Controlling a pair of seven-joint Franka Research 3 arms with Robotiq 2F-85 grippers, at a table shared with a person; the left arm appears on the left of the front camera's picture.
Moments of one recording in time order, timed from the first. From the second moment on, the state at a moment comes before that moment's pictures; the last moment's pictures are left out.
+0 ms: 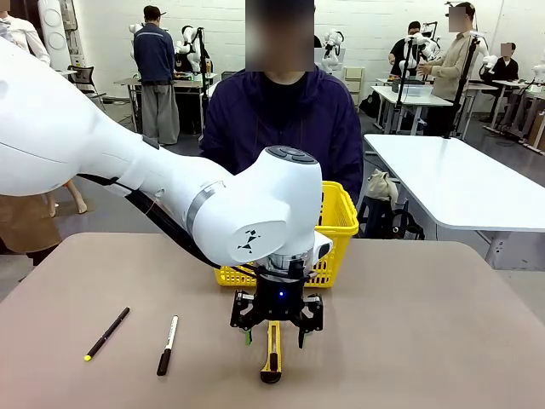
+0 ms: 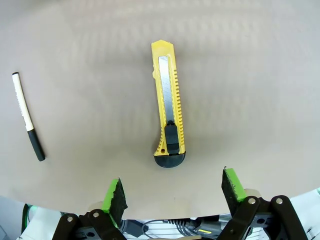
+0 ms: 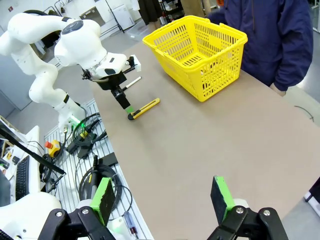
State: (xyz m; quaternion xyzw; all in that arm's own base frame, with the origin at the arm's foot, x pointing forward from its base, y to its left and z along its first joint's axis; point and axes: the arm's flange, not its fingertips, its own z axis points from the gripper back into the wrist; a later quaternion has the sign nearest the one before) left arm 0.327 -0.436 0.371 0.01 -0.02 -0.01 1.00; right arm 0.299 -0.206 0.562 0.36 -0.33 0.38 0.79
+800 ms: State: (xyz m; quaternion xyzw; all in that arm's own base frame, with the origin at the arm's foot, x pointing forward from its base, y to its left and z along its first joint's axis) left arm 0.353 -0.428 0.327 0.00 -0.04 -0.02 1.00; right arm 0.299 -0.206 0.562 0.36 -0.33 0.38 0.79
